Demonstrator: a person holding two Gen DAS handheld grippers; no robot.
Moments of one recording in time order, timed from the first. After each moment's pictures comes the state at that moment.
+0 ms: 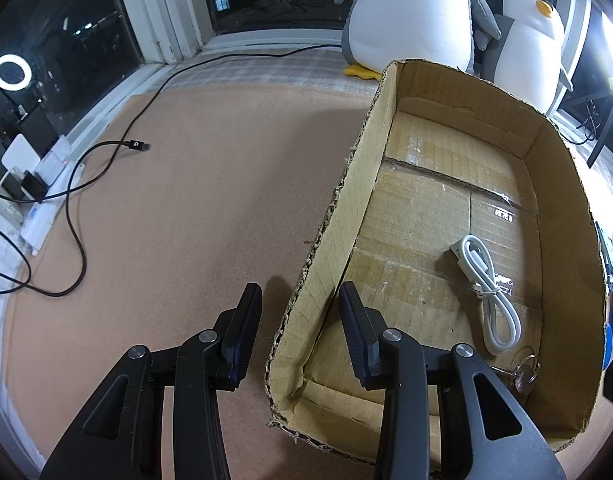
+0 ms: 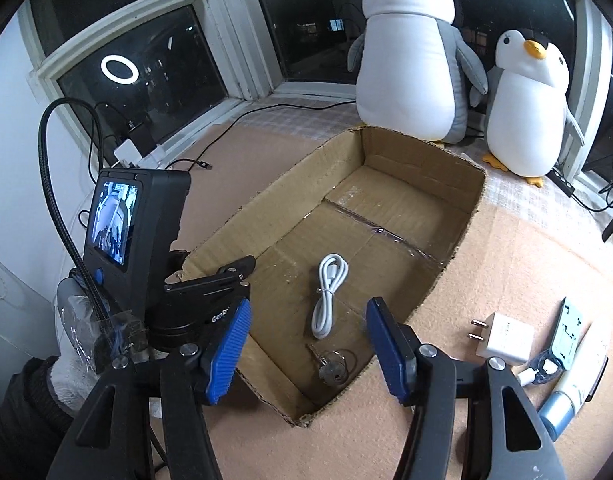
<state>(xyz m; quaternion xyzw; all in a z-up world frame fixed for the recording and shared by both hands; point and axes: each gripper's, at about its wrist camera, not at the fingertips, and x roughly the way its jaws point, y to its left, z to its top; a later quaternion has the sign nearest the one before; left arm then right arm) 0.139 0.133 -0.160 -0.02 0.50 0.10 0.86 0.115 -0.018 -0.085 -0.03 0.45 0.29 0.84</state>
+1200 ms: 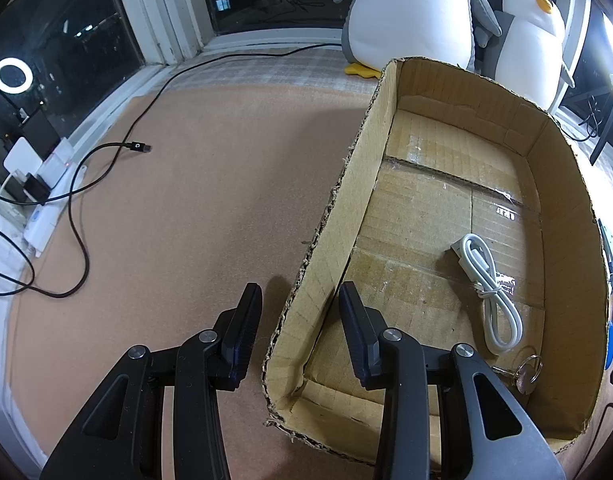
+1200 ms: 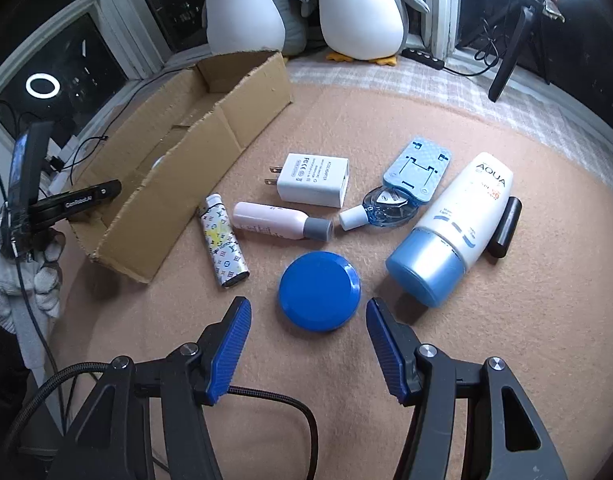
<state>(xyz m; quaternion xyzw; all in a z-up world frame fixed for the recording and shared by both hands) 0.138 0.133 -0.160 -0.02 0.50 0.10 0.86 0.088 -0.168 -0.141 0.00 0.53 0.17 0.83</state>
